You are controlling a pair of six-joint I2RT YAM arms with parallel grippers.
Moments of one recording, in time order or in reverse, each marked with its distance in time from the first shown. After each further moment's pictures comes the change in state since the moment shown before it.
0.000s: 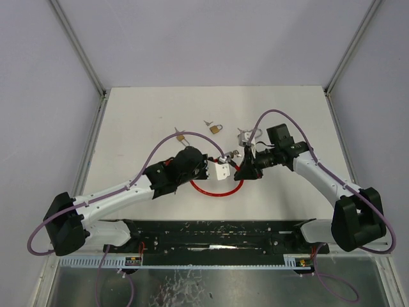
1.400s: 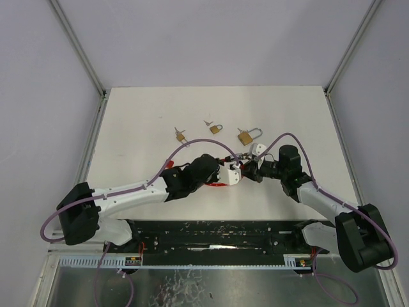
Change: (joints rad) left arm -0.105 0.140 0.029 0.108 -0.191 0.050; right arm -0.030 -0.172 -0.481 0.874 0.170 0.233
